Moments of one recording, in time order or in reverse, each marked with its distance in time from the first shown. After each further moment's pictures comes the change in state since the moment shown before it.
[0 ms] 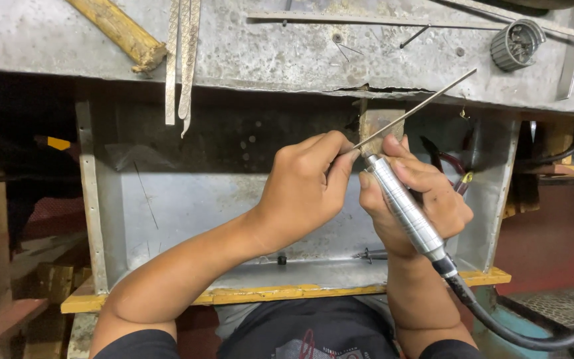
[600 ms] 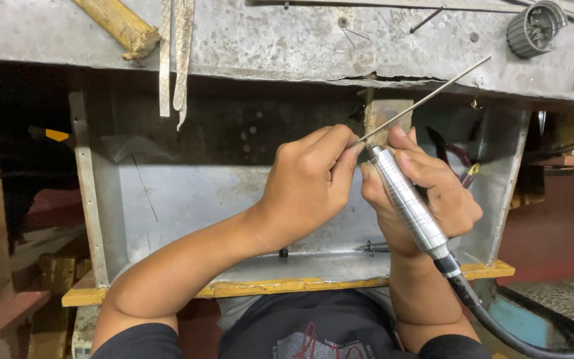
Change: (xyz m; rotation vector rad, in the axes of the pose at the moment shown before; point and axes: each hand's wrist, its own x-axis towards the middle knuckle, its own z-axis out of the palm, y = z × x) left_hand -0.003 -0.002 0.003 0.053 0.021 0.043; right_hand 0.000 0.000 -0.001 -0.039 -0.004 -0.031
